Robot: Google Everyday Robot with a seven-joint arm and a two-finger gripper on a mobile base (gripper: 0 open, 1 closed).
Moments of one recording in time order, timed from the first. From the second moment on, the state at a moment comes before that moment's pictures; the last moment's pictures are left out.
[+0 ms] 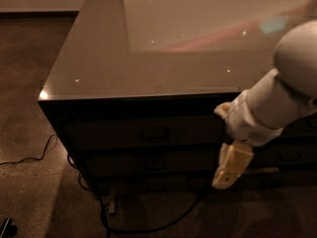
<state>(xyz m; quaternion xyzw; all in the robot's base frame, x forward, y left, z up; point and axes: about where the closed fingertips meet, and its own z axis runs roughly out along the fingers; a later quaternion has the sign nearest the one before) 0.412 -0.143 0.826 -0.62 0.76 0.08 0.17</state>
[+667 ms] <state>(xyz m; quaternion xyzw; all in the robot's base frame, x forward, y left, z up) 0.409 -0.067 0.739 -0.63 0.74 0.15 0.18</state>
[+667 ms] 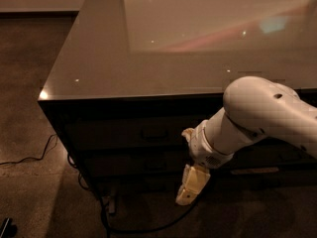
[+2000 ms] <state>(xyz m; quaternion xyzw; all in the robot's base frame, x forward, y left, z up) 0.513 -0.043 0.695 -0.62 0.75 0.09 0.20</state>
